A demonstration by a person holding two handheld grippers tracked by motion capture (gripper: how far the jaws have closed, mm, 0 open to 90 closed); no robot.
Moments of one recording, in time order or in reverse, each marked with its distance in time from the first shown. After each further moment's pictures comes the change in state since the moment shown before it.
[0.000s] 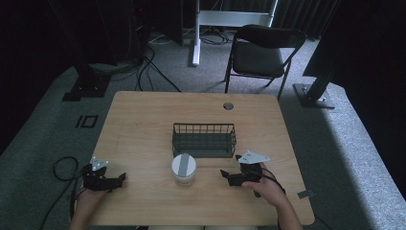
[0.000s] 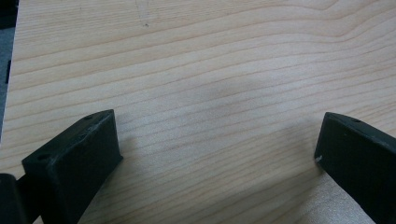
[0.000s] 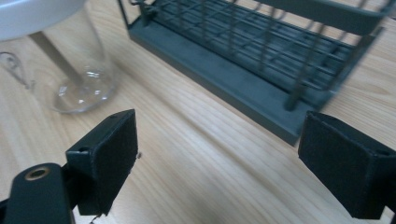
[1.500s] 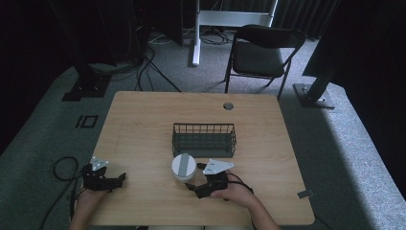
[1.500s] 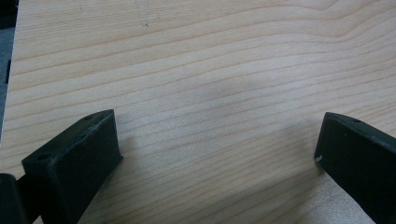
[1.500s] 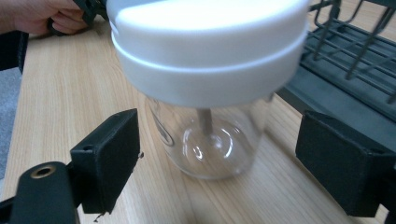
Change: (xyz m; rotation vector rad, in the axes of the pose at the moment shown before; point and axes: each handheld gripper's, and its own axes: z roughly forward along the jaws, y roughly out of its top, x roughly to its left) left arm 0.000 0.000 0.000 0.000 0.000 0.000; right arm 0.081 0.021 0.061 -0.074 0.277 -0.143
